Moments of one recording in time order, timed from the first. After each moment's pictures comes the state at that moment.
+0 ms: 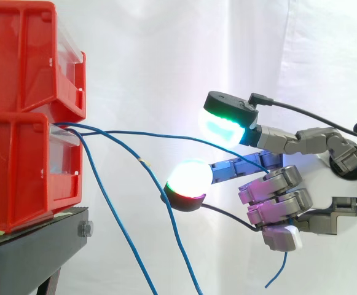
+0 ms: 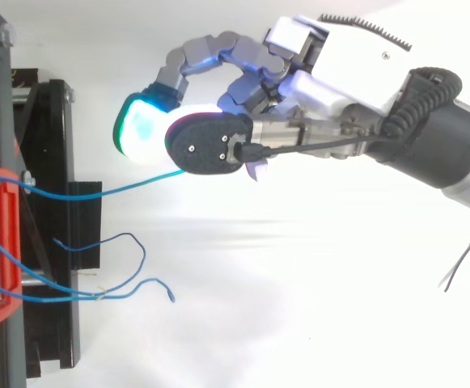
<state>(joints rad) 0.17 -2.23 -1.36 -2.64 -1.01 -0.13</state>
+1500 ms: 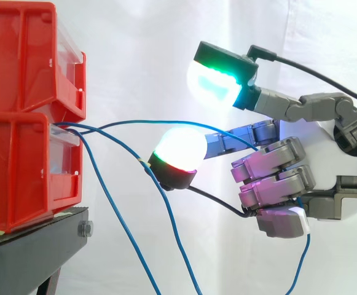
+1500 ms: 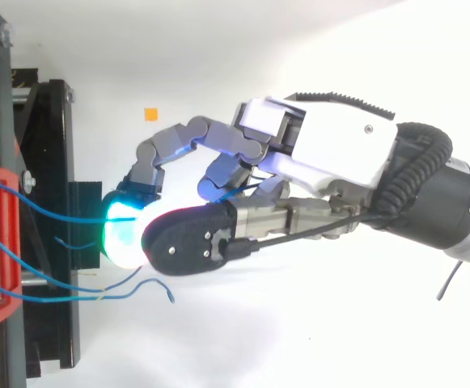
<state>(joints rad) 0.22 -2.23 -1.31 -2.67 -1.07 -0.14</state>
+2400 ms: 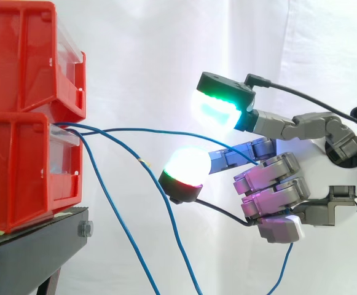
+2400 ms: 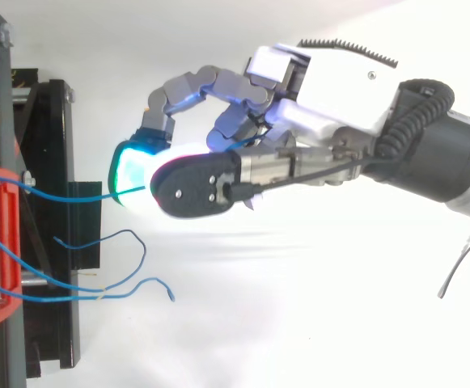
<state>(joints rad) 0.16 -2.23 -1.31 -2.71 -1.11 -0.10</state>
